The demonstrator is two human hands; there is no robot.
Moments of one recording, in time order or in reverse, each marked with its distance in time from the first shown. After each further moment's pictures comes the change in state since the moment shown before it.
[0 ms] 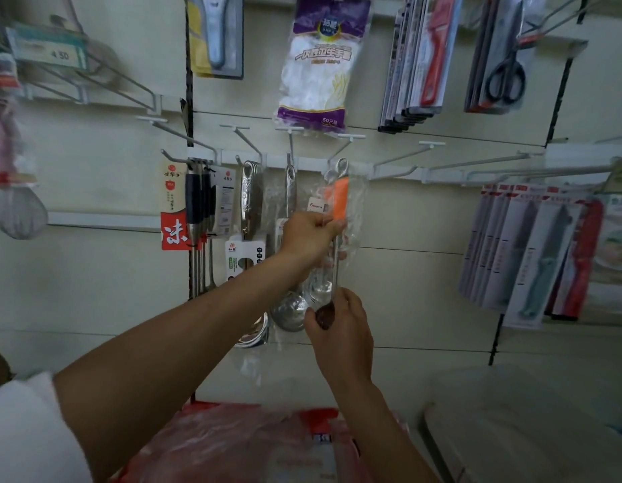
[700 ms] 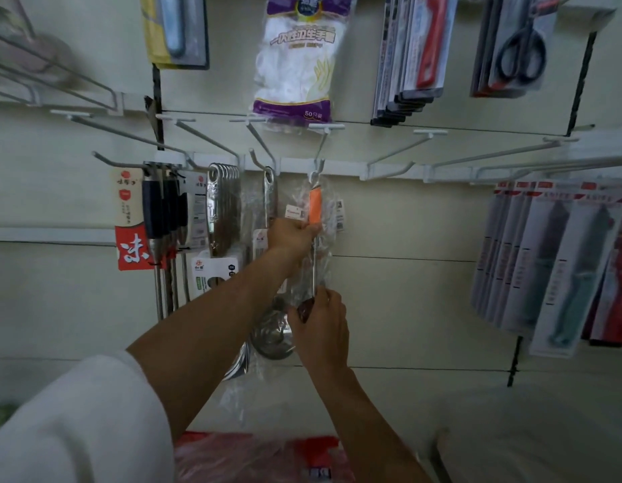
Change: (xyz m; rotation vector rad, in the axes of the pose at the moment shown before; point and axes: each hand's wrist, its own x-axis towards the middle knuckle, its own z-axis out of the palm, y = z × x) left_hand 0.109 -0.050 0.025 0.085 0.185 -0.136; right_hand 0.082 0.037 0.063 -0.055 -0.079 0.047
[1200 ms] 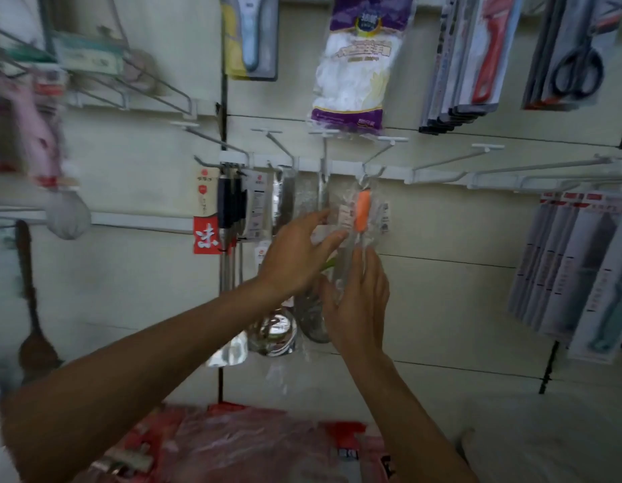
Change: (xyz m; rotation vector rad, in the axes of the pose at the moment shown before) left_hand -0.099 0.012 -0.100 0.450 -0.022 0.604; right_hand -0.024 -0.051 -0.033 0.047 0.256 -0.261
